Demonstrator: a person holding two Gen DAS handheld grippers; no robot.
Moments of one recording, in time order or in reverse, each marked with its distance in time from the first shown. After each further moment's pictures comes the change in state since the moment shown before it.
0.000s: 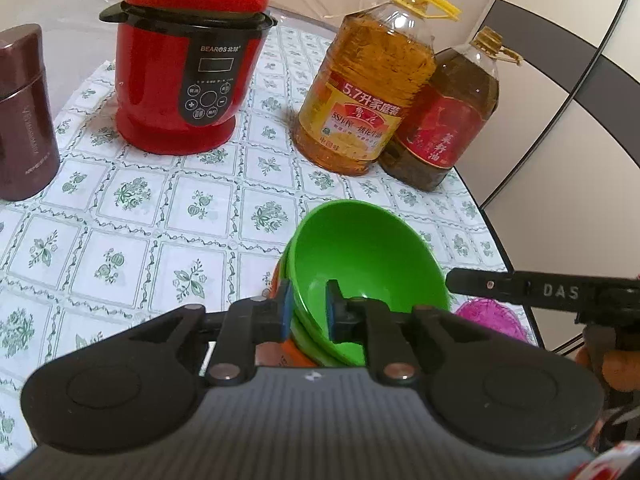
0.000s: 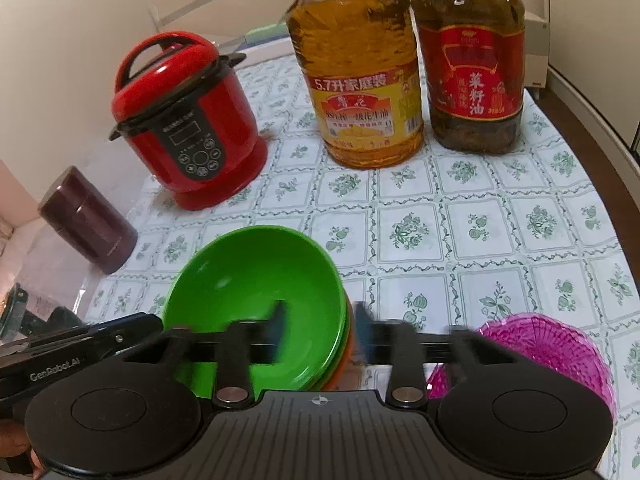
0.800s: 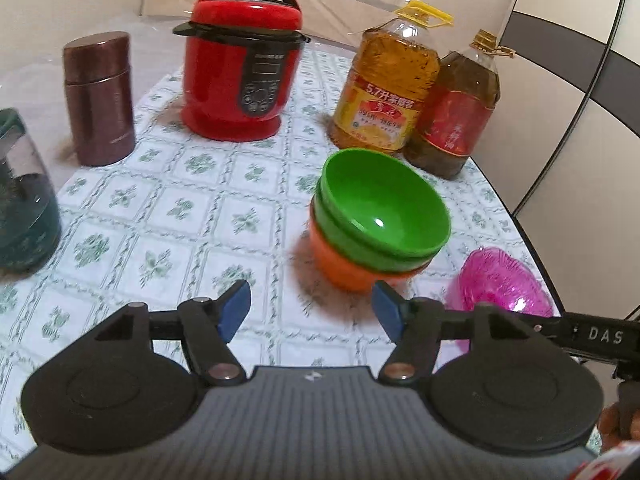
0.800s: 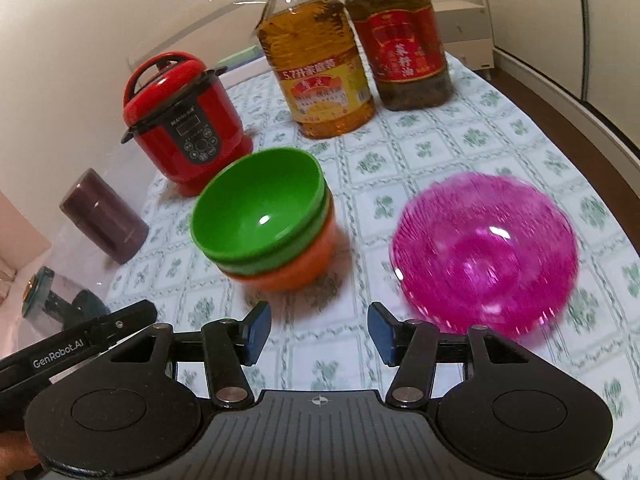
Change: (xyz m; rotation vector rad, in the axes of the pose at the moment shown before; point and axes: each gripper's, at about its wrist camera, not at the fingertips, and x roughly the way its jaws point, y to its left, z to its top) left arm -0.083 -0.019 -0.101 0.012 -0.101 0.149; right arm -0.082 0.003 -0.129 0.170 -0.081 -0.027
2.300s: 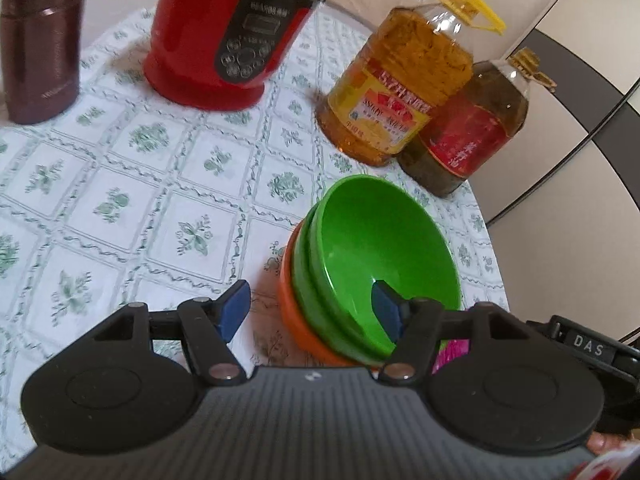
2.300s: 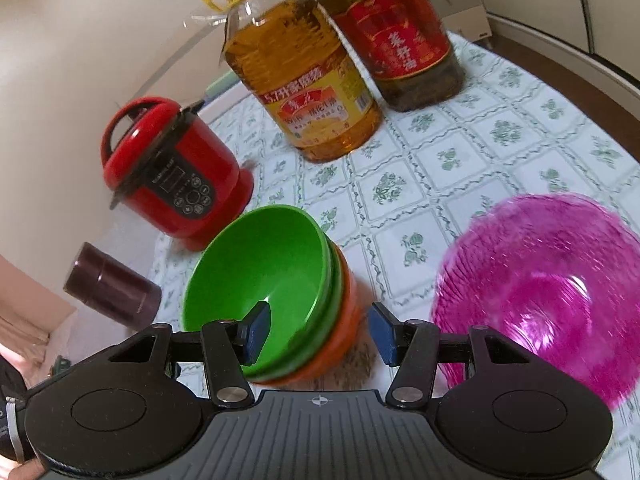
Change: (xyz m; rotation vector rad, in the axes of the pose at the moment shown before) left arm 0.115 0.021 0.071 -0.196 0.160 -0.156; right arm 0.084 -0.023 0.081 0.161 0.021 0.114
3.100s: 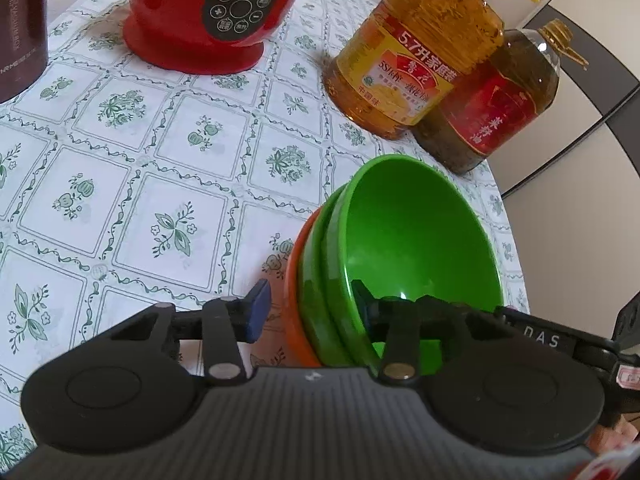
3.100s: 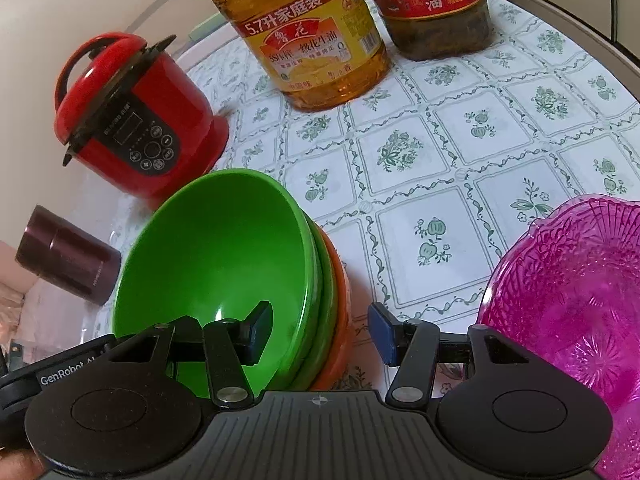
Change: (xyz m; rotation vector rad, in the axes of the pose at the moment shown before) left arm 0.057 0.006 0.011 0.005 0.090 0.011; right arm 0.082 -0.006 0.011 -0.049 0.140 -0.067
